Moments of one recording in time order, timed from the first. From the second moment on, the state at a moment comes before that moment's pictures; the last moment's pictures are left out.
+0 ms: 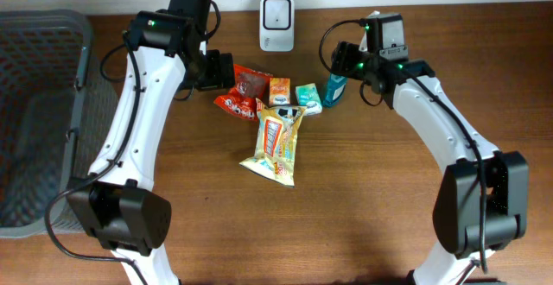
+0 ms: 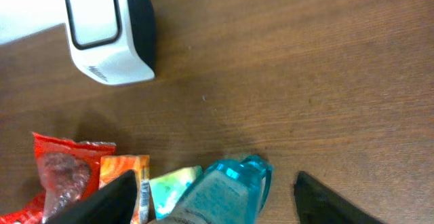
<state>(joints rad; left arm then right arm) -0.22 1.97 2.06 -1.38 -0.06 -0.32 0.18 1.89 1.46 -0.39 -0.08 0.41</state>
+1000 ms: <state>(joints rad) -0.22 1.97 2.06 -1.38 -0.06 -0.32 0.14 1.90 1.46 -0.73 -0.07 0.08</state>
